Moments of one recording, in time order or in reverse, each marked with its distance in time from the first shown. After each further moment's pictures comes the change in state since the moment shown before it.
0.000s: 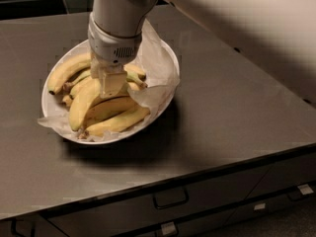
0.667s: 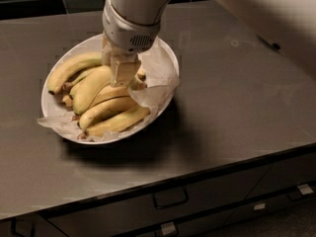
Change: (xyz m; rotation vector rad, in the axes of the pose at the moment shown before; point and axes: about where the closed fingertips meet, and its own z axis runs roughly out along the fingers) arm 0.017 0.000 -0.036 0.086 -0.002 0.026
